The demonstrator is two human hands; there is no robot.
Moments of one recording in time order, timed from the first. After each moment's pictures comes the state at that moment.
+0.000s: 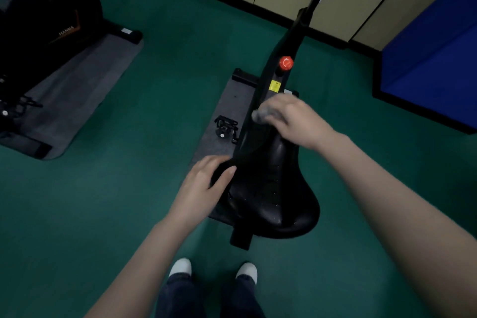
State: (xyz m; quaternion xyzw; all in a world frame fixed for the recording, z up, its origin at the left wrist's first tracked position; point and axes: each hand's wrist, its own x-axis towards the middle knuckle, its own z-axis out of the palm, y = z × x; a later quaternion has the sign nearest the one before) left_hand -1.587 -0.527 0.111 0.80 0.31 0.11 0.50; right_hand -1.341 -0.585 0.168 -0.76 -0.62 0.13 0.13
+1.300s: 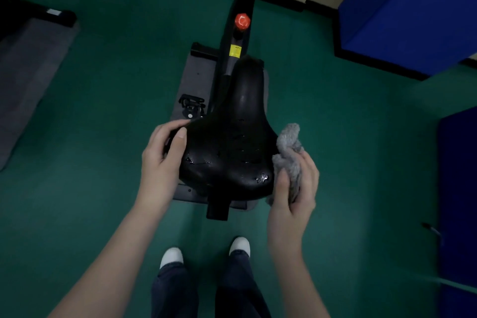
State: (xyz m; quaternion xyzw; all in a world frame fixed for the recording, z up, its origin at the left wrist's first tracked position) left_hand -1.577 -0.546 0.081 0.65 0.31 0.25 0.65; right_hand -1.522 -0.723 0.107 -0.78 -0.10 -0.04 0.61
